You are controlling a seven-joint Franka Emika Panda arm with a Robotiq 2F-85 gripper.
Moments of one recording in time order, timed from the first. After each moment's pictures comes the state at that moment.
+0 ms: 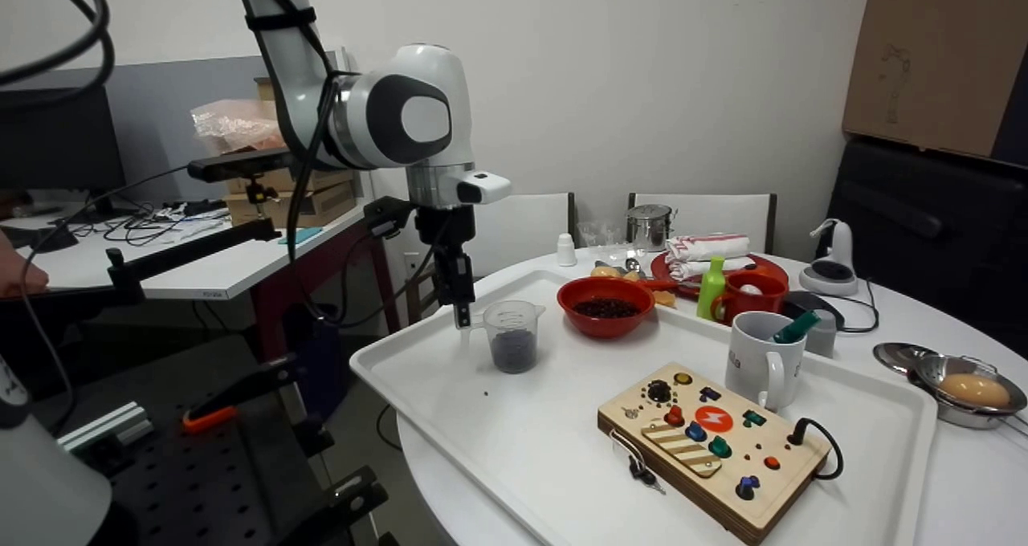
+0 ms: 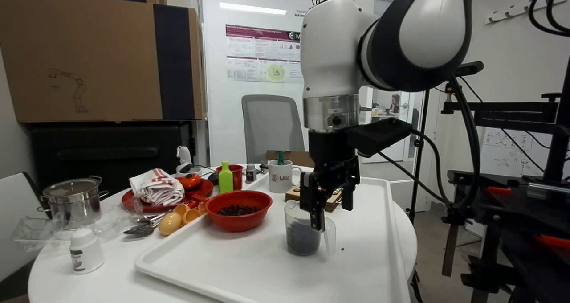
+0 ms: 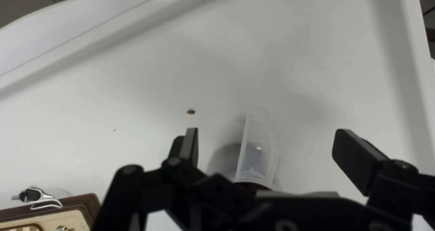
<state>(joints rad) 0.31 0.45 -0.06 -2.47 -0.11 2.86 0.70</state>
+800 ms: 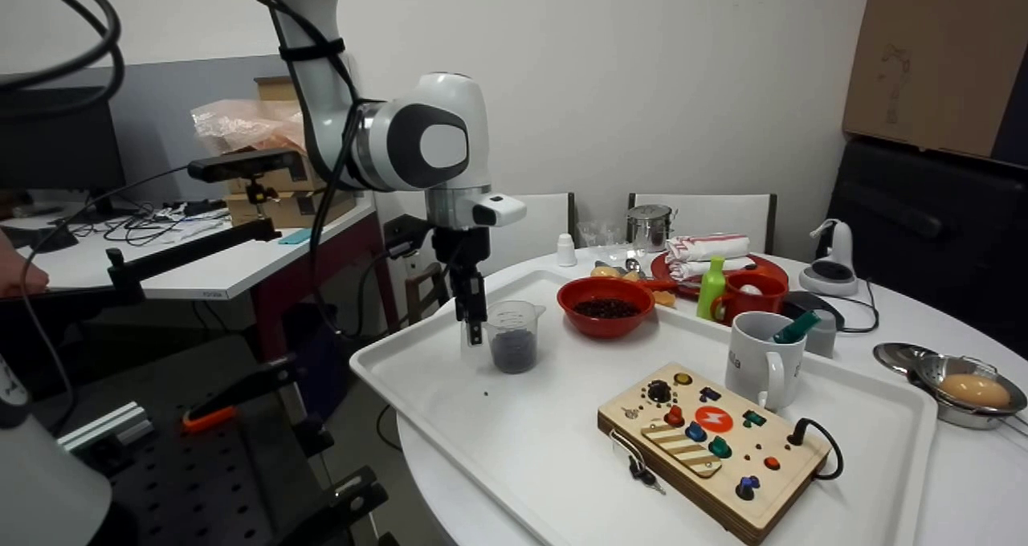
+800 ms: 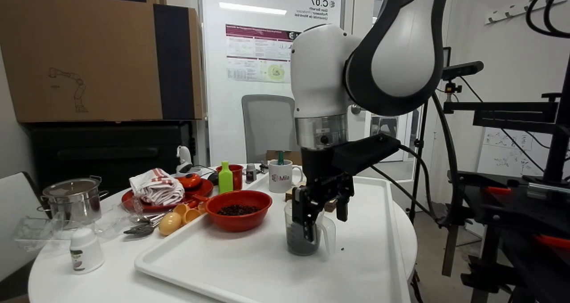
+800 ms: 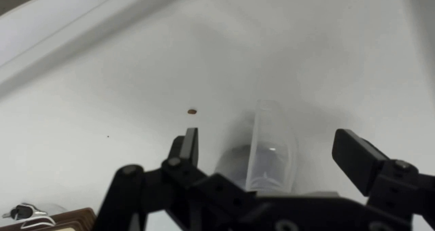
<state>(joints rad) 0.31 0.56 -0.07 -2.39 -0.06 2.86 0.70</state>
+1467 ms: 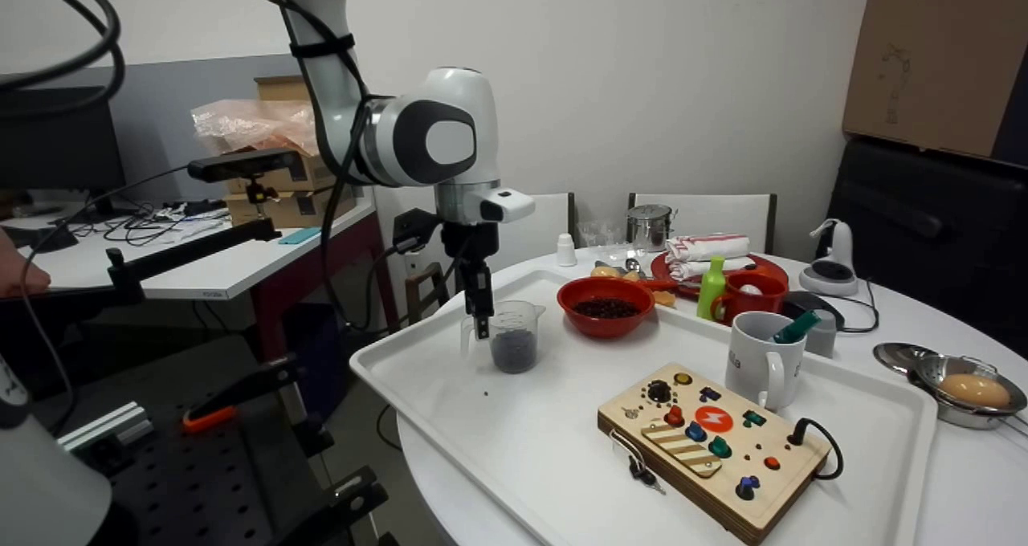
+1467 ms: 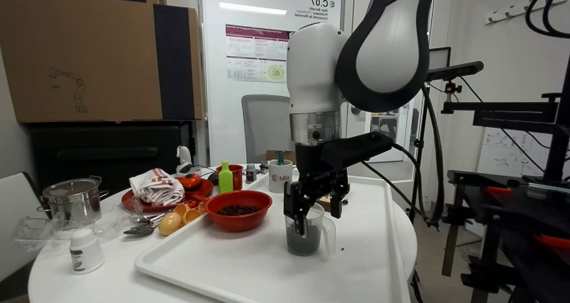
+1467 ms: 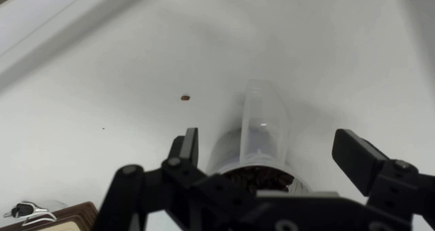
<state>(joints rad) 0.30 0.56 -0.07 -2.36 -0.02 2.86 0.70</state>
